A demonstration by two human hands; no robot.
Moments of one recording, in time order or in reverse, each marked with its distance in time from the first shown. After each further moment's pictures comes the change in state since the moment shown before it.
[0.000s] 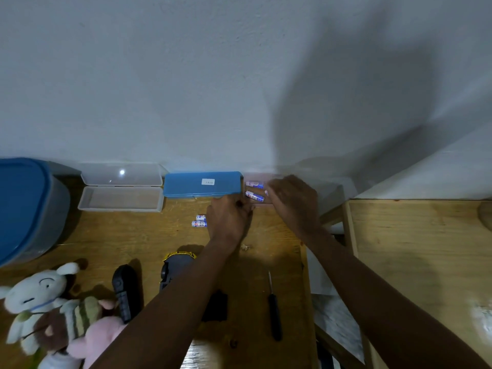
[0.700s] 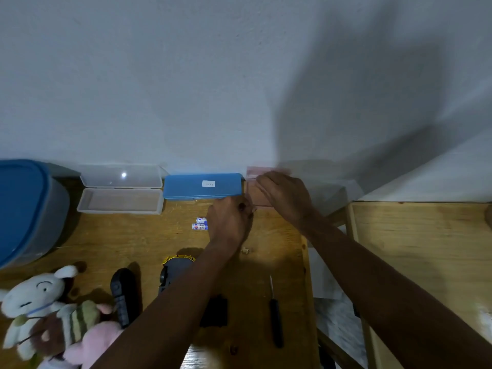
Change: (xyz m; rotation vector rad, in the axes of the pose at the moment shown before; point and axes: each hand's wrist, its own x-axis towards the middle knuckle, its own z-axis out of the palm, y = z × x) left_hand 0.003 -0.001 0.003 0.077 -0.020 0.066; right_hand 0.025 0.010 0.025 -0.040 -0.320 -0.186
